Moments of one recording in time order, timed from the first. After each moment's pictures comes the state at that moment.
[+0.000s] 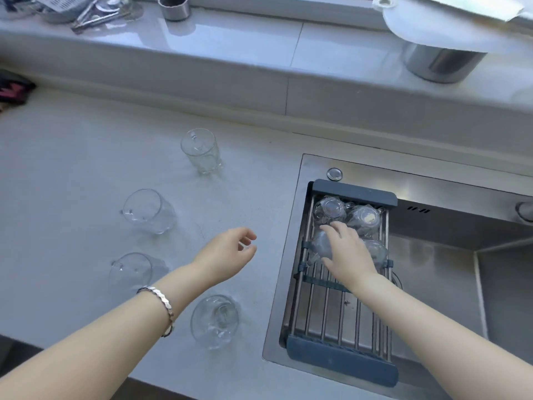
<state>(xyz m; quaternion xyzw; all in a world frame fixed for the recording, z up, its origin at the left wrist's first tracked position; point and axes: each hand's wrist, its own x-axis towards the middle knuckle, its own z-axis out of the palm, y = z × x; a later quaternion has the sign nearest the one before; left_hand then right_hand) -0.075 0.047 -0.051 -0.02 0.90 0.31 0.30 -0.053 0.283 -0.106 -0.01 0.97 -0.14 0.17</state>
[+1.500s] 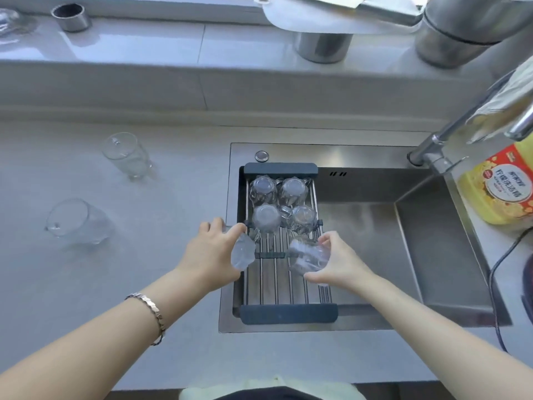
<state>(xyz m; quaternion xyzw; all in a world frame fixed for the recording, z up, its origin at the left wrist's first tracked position) -0.018 0.122 -0.029 0.21 0.95 0.05 0.23 0.060 0.351 -0.062 0.22 0.87 -0.37 0.24</state>
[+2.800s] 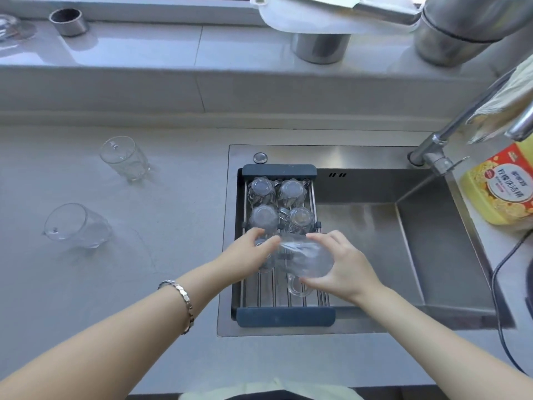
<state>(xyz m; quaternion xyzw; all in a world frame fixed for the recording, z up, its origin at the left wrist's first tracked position) -0.016 0.170 -0.028 0.03 0.82 0.38 0.42 0.071 0.350 -0.054 0.11 0.94 -0.32 0.10</state>
